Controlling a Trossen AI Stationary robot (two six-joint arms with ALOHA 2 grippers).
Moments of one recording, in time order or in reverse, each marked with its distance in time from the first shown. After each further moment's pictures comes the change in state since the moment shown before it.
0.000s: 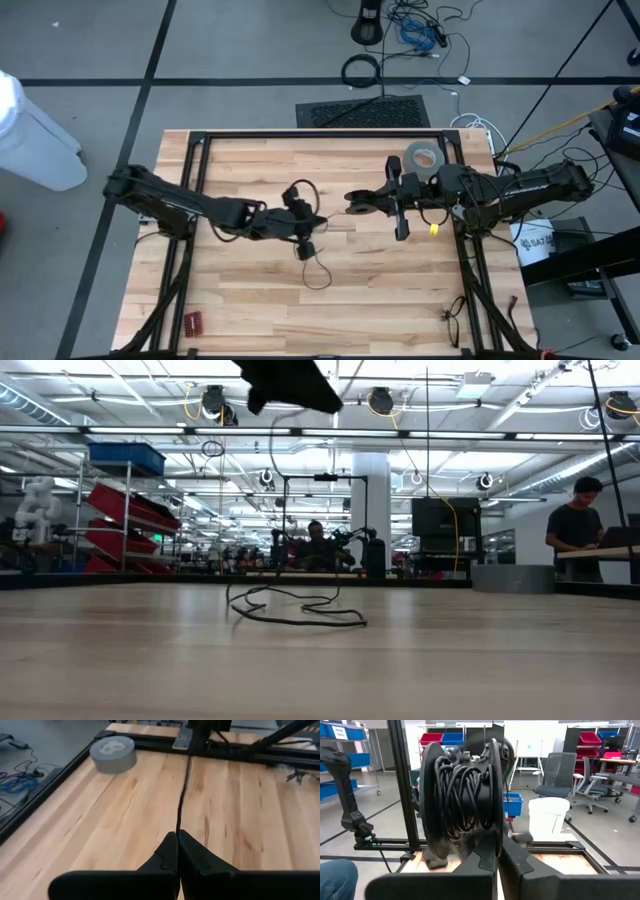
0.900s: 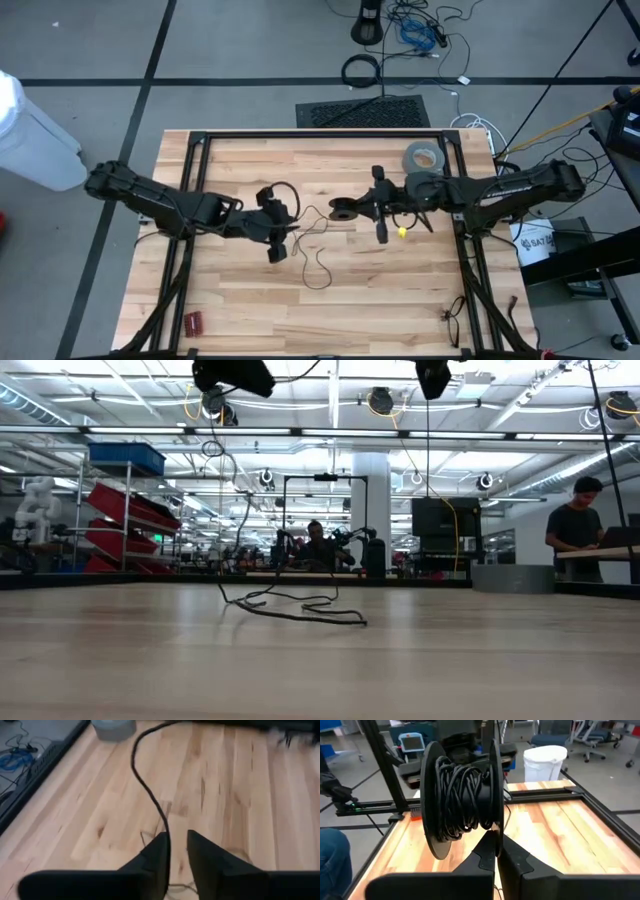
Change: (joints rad) left arm -0.062 -0.193 0.000 -0.371 0.021 -0.099; right arm -0.038 0.135 0.000 -0.110 0.006 0.087
